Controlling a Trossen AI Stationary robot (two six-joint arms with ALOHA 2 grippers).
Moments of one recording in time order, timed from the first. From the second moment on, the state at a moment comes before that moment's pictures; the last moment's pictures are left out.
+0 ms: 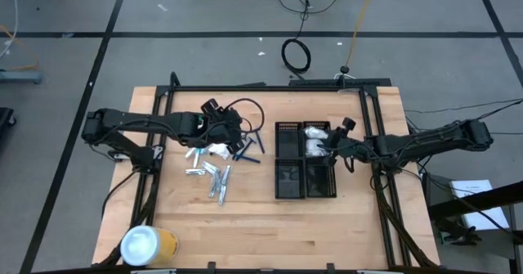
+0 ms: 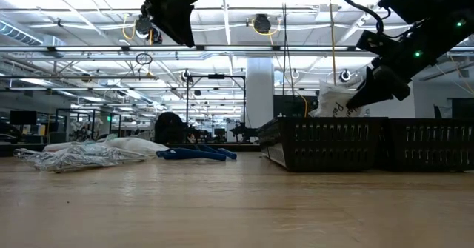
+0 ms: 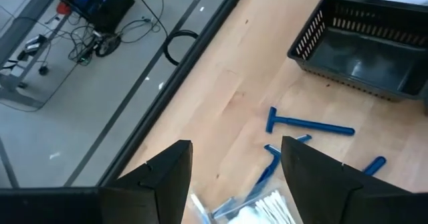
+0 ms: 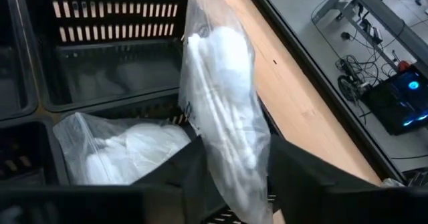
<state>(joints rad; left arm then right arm) -0.01 1.47 1.32 -0.86 -0.66 -0.29 0.04 0.89 0.37 -0.22 0.65 0.07</state>
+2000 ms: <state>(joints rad) 0.19 1.47 0.81 -0.64 -0.17 -0.89 0.05 0.76 0.37 -0.04 0.75 0.07</state>
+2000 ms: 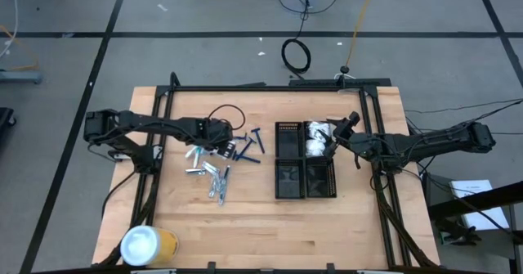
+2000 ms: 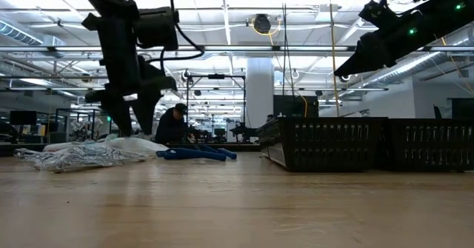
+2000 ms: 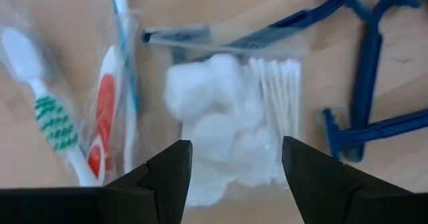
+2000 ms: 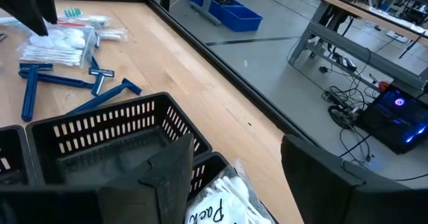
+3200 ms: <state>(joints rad) 0.17 1.46 0.86 -0.63 -0.20 -0.74 0.05 0.76 0.37 -0.04 0.70 0.07</state>
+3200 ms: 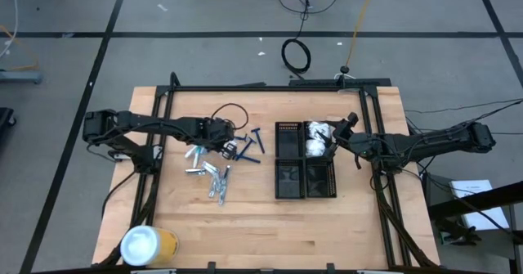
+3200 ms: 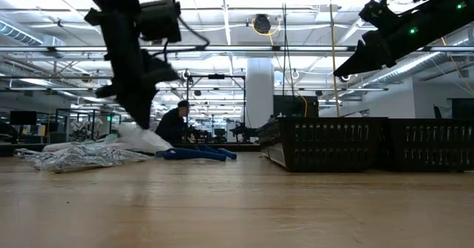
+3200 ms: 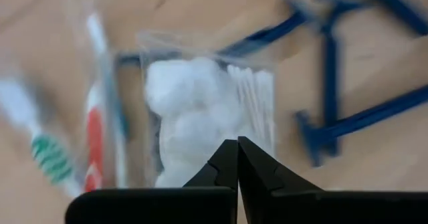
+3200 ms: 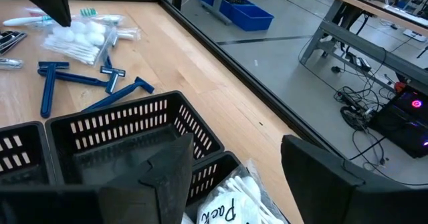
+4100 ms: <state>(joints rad) 0.18 1.46 0.87 -0.69 -0.23 -0.73 0.05 0.76 0.37 -0.04 0.70 0.07</state>
